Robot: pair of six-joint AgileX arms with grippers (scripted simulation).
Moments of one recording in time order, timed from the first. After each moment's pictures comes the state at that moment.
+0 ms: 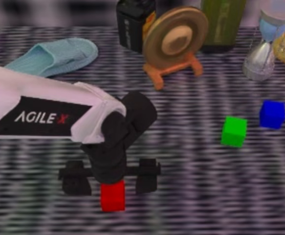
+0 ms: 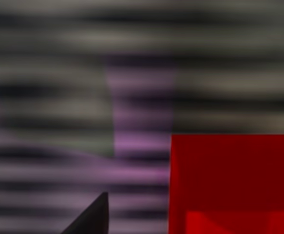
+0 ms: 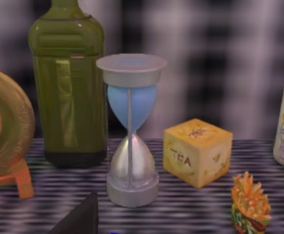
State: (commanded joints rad) left arm -0.73 1.92 1.08 -0.70 -0.02 -0.73; right arm 0.00 0.00 0.00 0.00 0.00 0.00
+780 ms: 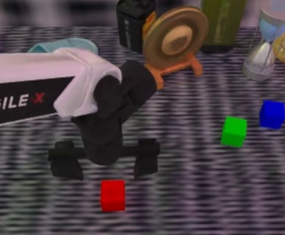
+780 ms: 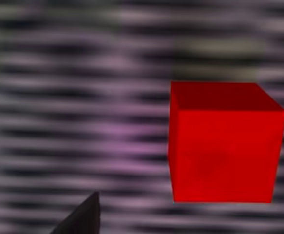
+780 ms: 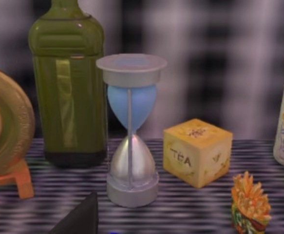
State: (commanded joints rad) left arm -0.72 1.80 1.21 -0.96 -0.02 -0.74; right arm 0.00 0.00 0.00 0.00 0.00 0.00
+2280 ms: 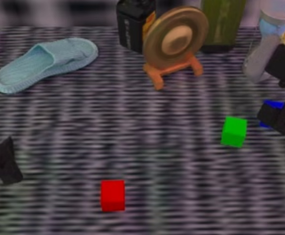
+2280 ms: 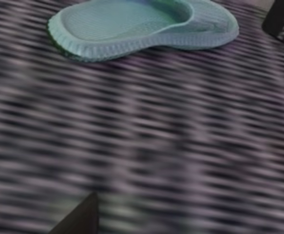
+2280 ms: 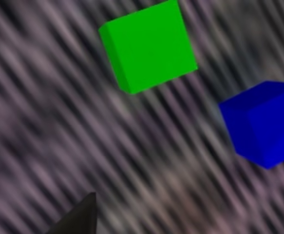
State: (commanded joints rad) left arm -0.12 0.40 0.22 -0.26 -0.03 -0.31; right arm 0.26 1.65 1.25 -0.84 0.00 -0.74
